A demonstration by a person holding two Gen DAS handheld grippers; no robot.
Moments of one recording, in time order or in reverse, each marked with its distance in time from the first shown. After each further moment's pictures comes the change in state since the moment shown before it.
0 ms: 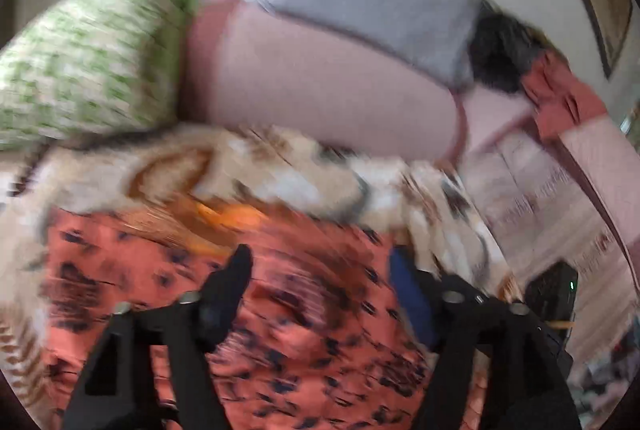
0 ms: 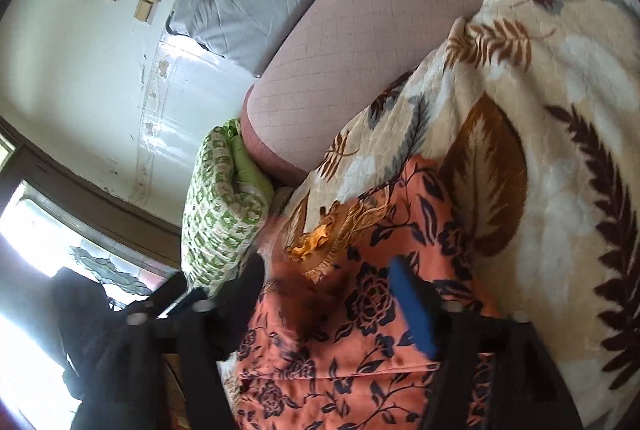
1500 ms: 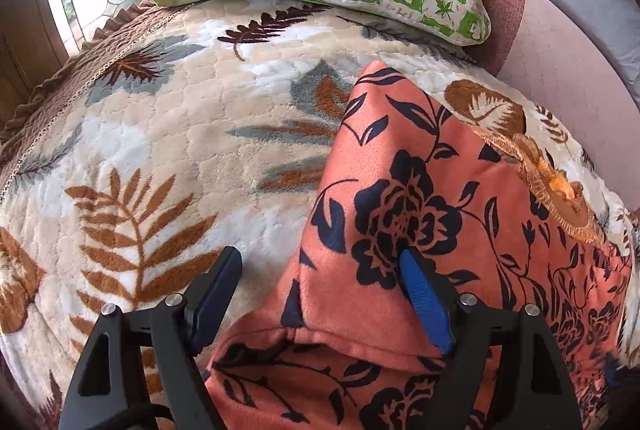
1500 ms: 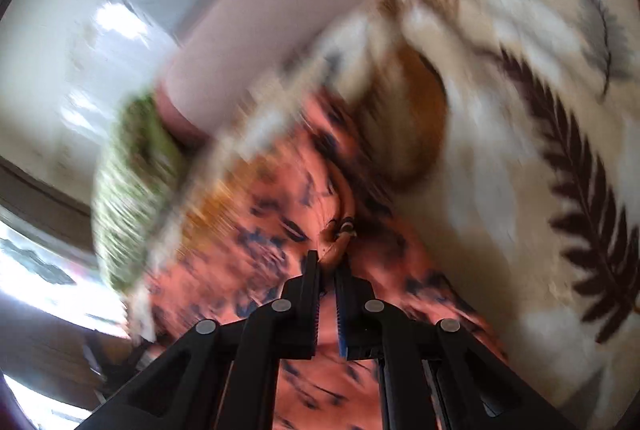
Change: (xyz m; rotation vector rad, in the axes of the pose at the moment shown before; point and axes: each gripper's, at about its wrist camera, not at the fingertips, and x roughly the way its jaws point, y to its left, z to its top) left arm 0.021 0.206 -0.090 -0.331 0.130 0.559; right arm 0.039 -0.042 -0.048 0.004 0.195 -0.424
